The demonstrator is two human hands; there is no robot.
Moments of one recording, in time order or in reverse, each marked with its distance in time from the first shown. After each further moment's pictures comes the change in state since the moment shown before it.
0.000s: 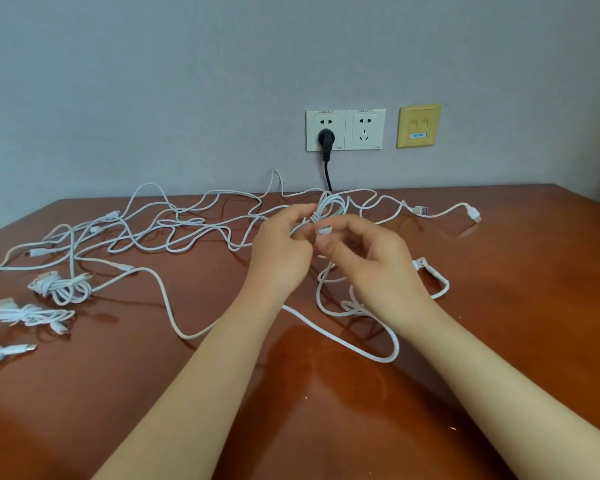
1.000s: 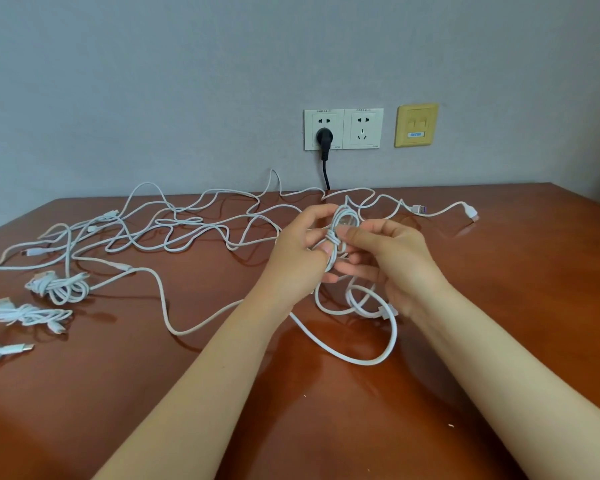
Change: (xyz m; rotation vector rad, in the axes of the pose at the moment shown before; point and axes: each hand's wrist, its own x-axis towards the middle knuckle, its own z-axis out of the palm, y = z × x) left_hand -0.014 0.006 0.006 -0.231 -0.291 -0.016; right_hand 0.012 -0.001 -0.013 0.599 0.164 0.532
